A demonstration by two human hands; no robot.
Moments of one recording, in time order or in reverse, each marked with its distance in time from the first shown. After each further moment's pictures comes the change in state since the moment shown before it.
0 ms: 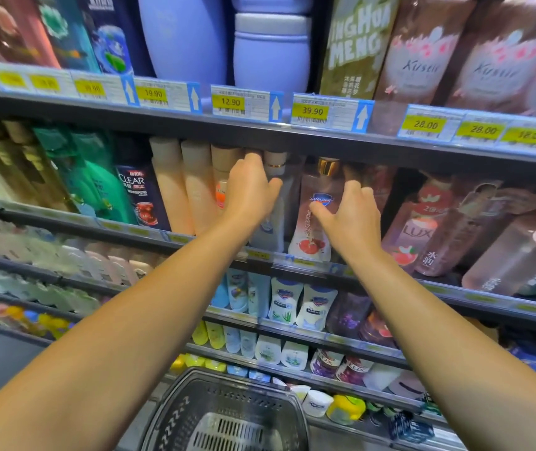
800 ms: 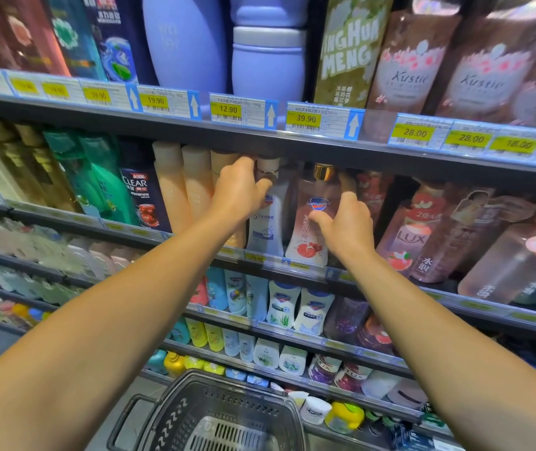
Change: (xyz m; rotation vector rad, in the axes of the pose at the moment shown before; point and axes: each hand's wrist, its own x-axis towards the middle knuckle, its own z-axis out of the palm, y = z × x) left_hand 0.005 -0.004 -0.010 -0.052 -0.047 -0.012; right_hand 0.005 0.009 0.001 0.100 -0.105 0.059
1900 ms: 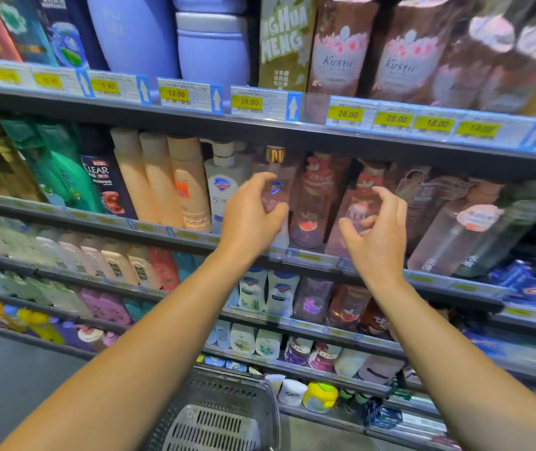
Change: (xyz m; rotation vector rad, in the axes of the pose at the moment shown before) left_hand -0.089 0.045 0.059 -0.212 0.025 0.144; right_hand -0.041 0.102 -0.062 0.217 0.300 -0.146
